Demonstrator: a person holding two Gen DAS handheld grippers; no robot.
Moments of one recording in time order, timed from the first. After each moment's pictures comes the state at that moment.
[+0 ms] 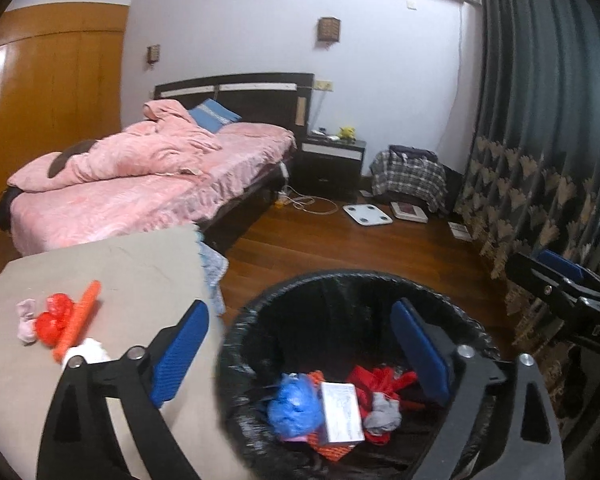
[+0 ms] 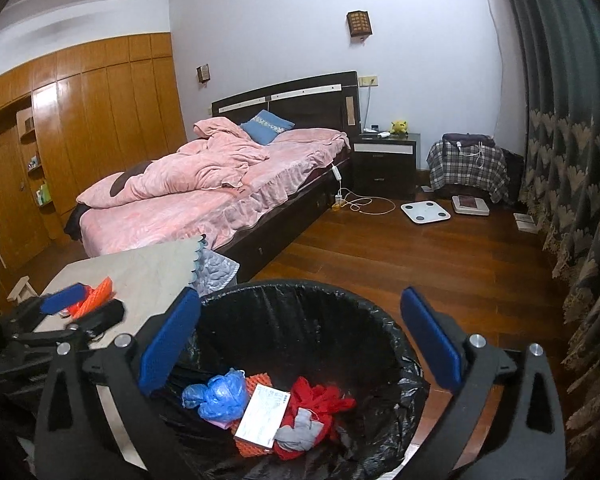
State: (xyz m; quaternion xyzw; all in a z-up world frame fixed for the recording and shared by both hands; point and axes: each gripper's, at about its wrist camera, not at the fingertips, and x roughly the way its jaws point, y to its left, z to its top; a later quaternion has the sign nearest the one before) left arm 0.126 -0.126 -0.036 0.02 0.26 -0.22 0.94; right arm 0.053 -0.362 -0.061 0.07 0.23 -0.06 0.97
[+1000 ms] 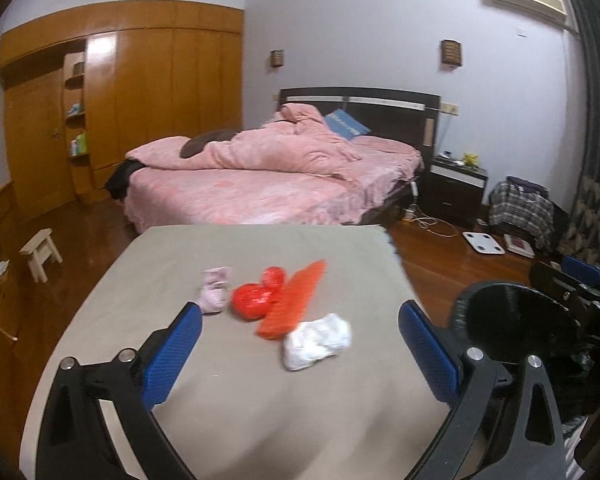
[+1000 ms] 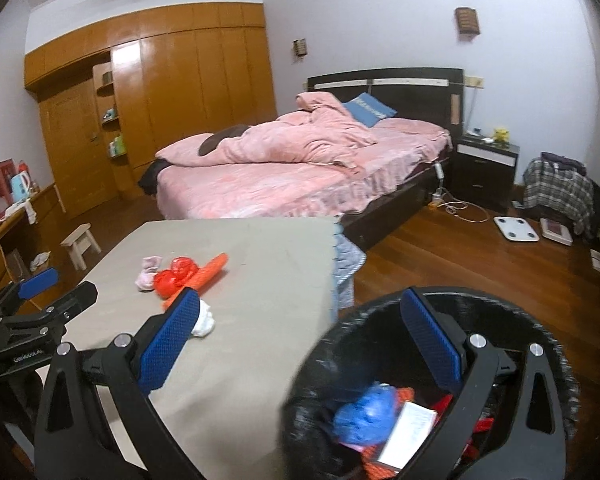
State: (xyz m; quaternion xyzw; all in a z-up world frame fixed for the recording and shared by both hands) left arm 0.110 0.082 -0.040 -0.01 0.25 -0.01 0.97; right arm 0.127 -0.173 -0.057 0.02 0.25 0.11 0.96
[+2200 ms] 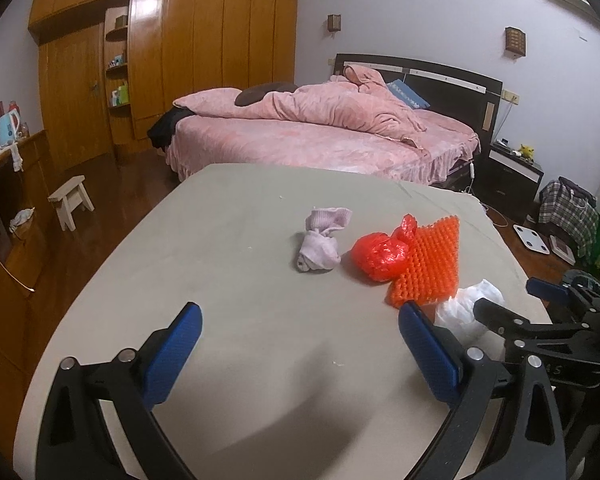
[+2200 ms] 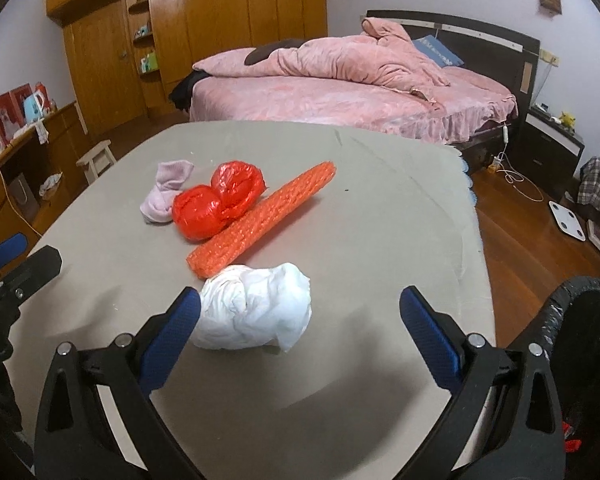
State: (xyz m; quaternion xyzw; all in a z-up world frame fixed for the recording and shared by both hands) left arm 0.155 0.193 -0.119 -0.05 0.31 0.06 0.95; right arm 0.231 -0.023 -0.170 -0.05 0.37 0.17 0.91
